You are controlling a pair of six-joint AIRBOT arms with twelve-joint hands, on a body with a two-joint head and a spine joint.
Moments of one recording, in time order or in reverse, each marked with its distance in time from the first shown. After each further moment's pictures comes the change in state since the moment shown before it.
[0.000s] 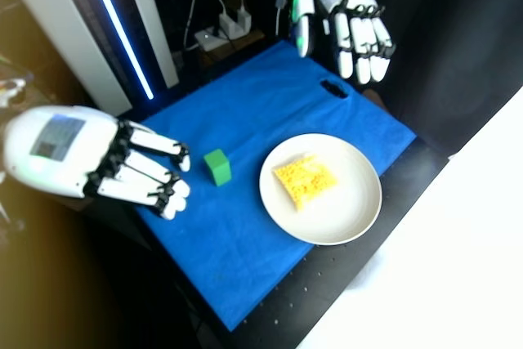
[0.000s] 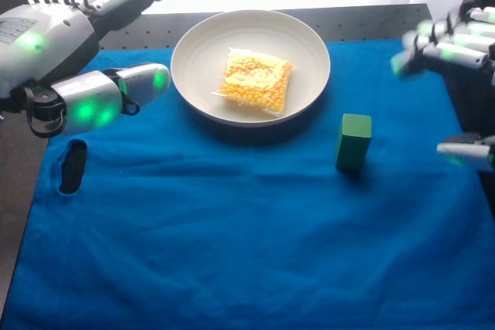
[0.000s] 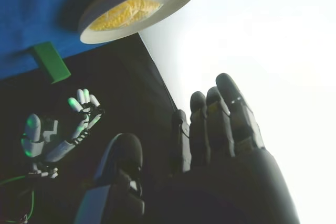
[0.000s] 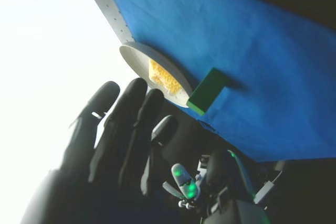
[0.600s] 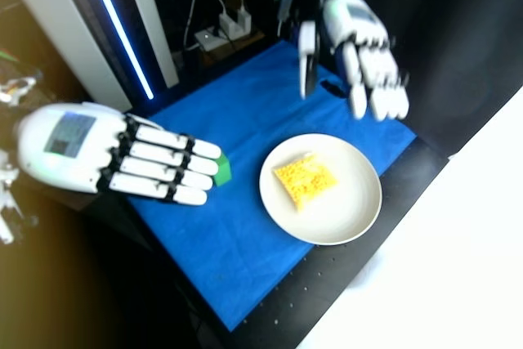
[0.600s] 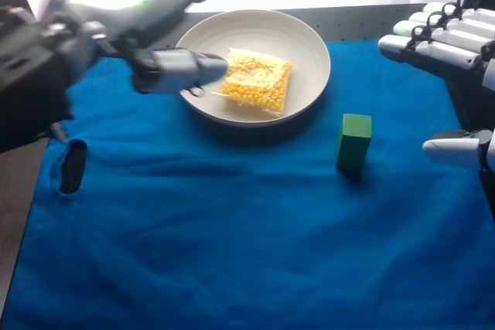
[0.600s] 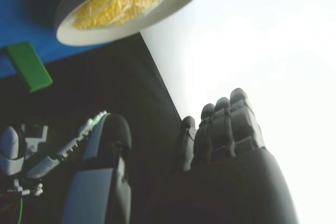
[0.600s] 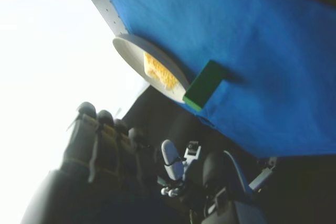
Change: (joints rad) left arm -0.287 -0.271 0.263 0.075 0.444 0.000; right arm 0.001 -0.018 0.000 0.008 0.003 0.000
